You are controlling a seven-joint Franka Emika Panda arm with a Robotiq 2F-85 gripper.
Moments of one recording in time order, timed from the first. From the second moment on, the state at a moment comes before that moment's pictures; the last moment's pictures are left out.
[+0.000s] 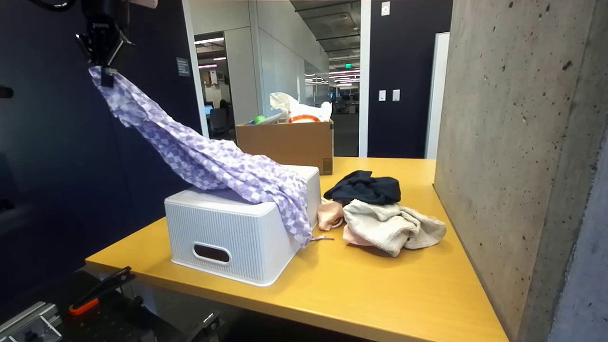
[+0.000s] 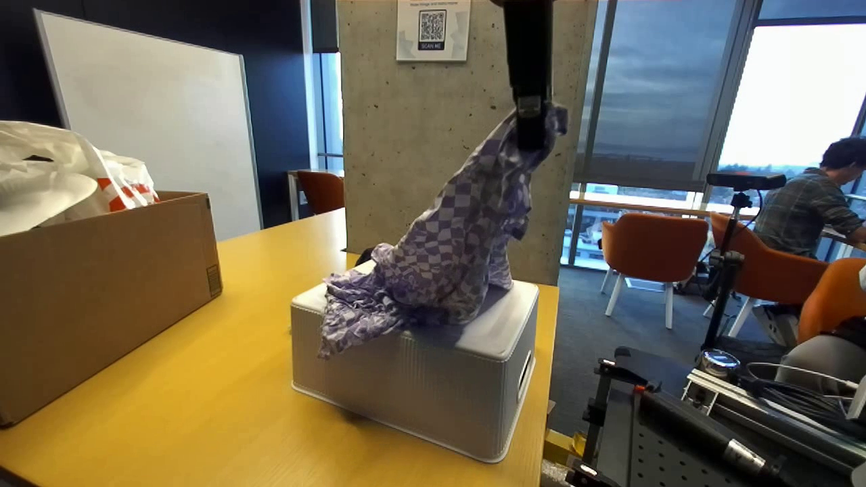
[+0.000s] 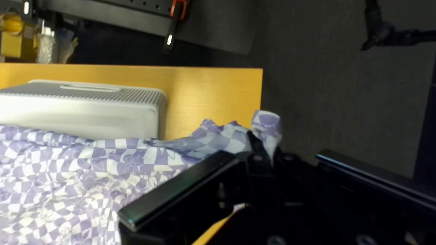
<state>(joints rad) 0.19 -0.17 0.17 -1.97 0.19 1.69 0.06</state>
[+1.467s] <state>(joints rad) -0.02 0.30 0.00 -1.56 0.09 1.46 -0.15</state>
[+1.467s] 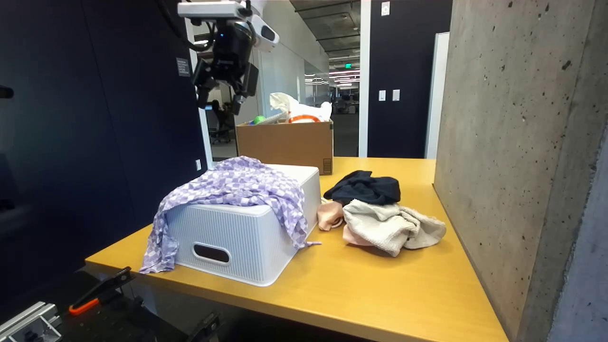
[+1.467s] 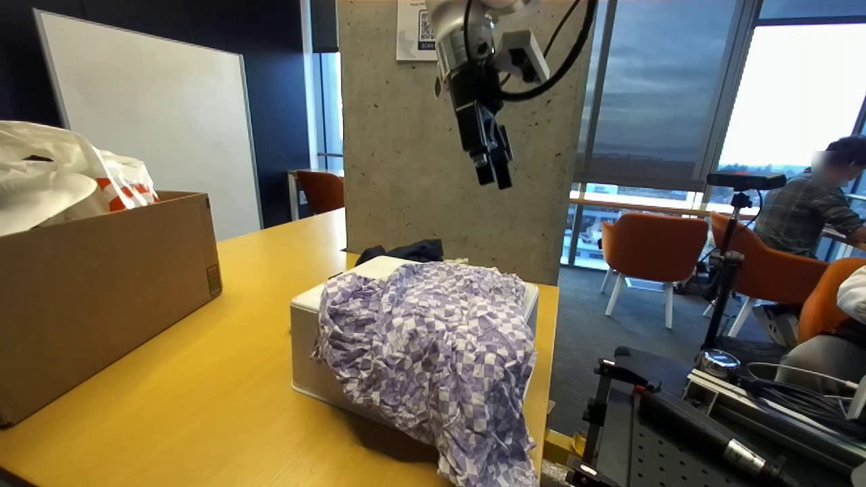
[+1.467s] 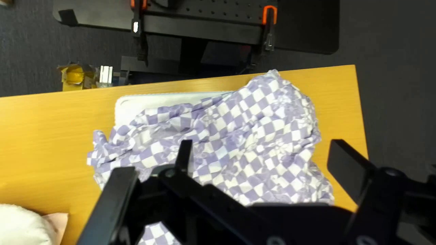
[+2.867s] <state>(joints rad) -0.01 0.64 0.08 -1.36 -0.13 1.76 -0.49</state>
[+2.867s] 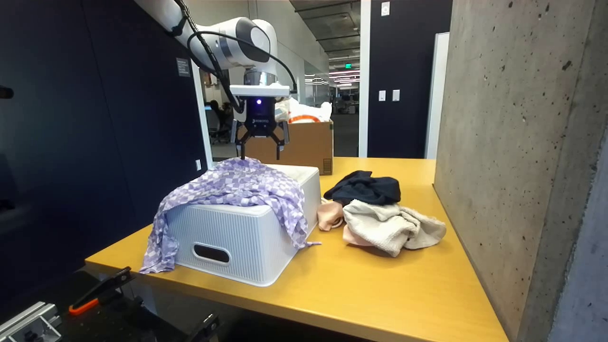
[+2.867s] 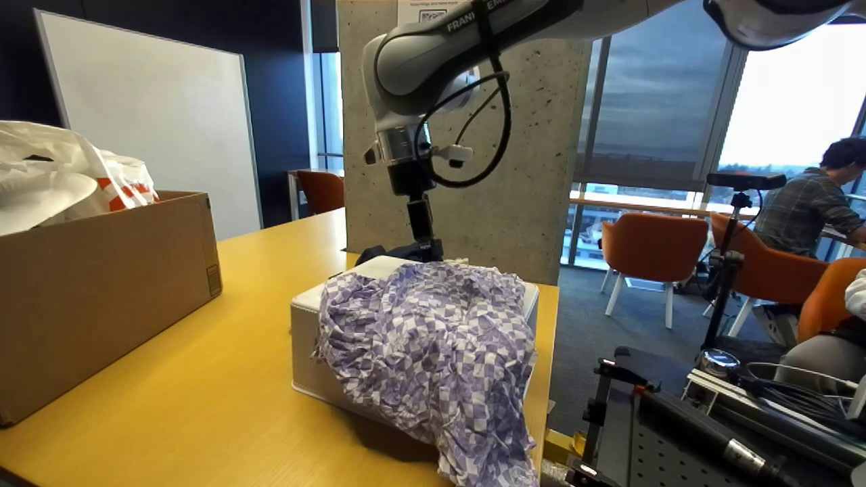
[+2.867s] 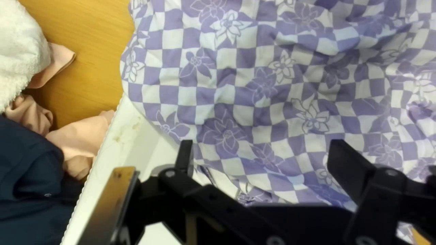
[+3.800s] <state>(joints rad) 0.01 0.50 0.09 -1.54 -0.20 1.92 -0.67</state>
